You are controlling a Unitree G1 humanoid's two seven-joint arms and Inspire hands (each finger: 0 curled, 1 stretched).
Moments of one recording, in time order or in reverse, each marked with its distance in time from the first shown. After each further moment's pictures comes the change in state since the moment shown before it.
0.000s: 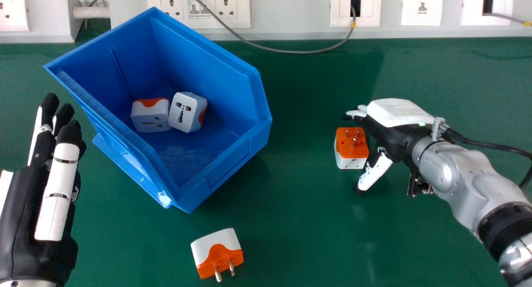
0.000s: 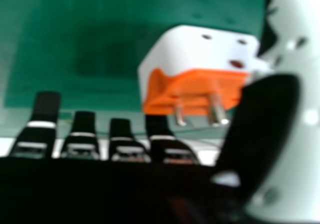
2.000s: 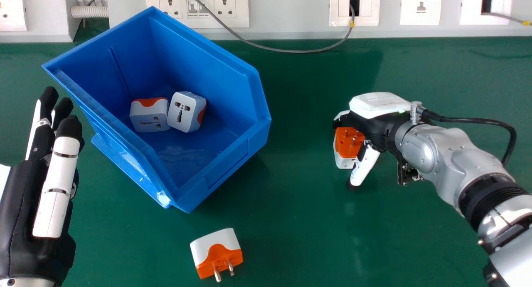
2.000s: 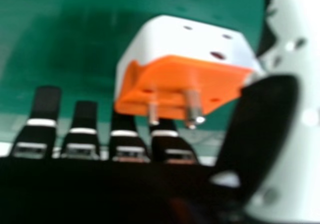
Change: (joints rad) left arm 0.023 0.003 -0.002 -0.105 0.018 0.076 0.028; right arm -0.146 0.057 0.106 0.176 -0.007 -0.040 0.039
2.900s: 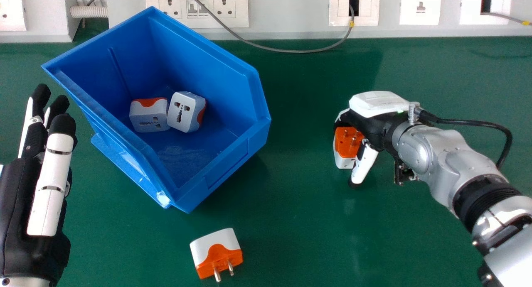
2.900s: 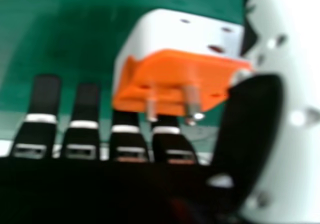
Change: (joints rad) left arm 0.005 0.000 0.006 -0.037 0.010 0.027 0.031; right arm 0.000 0.029 -0.003 0.003 0.008 0.048 -0.024
